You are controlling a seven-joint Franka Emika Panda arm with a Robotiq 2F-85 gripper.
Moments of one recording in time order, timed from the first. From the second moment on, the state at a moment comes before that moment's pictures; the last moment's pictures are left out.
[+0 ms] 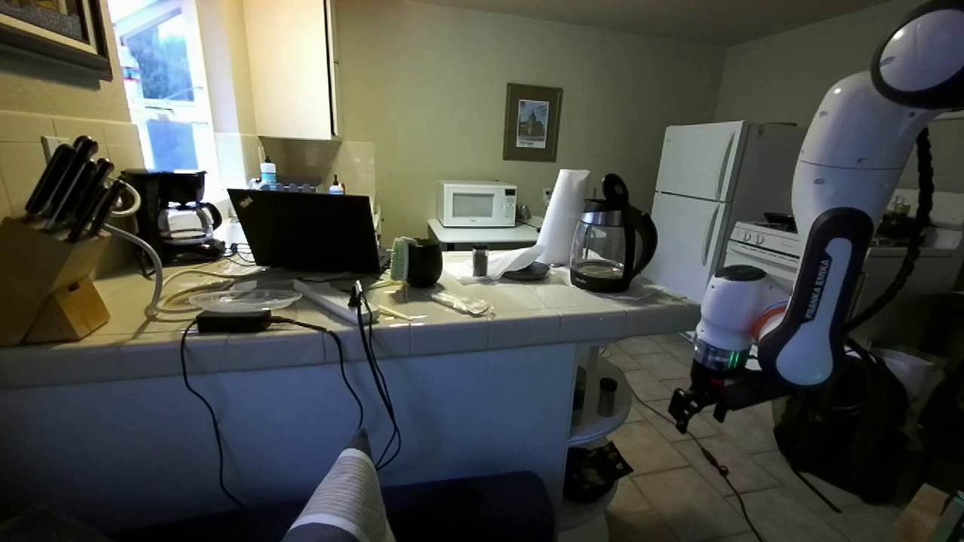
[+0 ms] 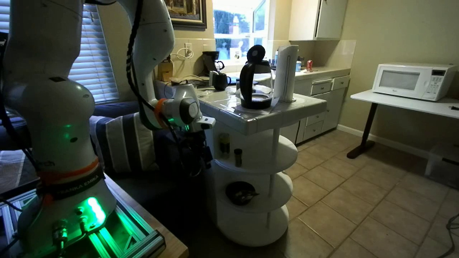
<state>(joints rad) 0.20 0.33 -0.40 -2.71 -0.71 3.15 0.76</state>
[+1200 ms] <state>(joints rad) 0.22 0.53 -0.42 -2.61 -0.71 3.37 0.73</state>
